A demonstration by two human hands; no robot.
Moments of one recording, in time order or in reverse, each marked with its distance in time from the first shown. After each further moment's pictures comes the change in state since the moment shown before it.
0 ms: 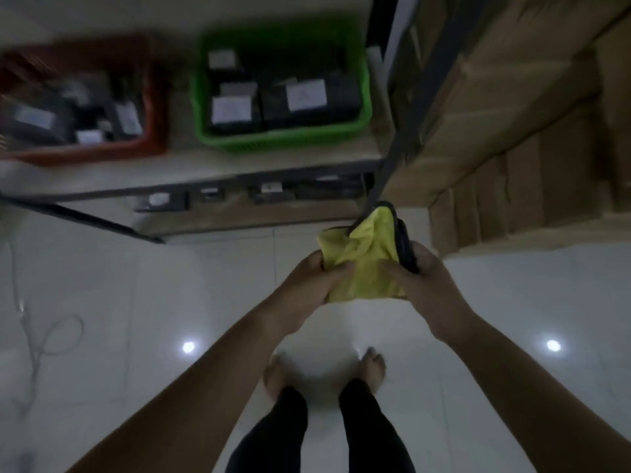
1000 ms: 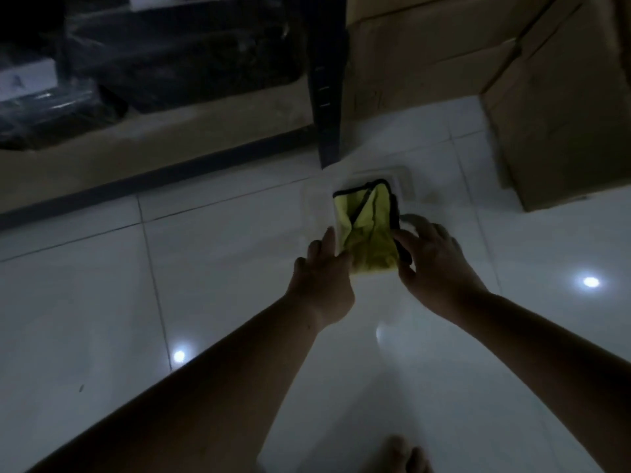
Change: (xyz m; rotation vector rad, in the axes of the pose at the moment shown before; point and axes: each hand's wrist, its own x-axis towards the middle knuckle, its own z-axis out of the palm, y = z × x) left_hand 0.518 -0.316 0.021 1.437 -0.135 0.015; right_hand 0.422 0.466 -0.070 -1.141 0.016 -0.316
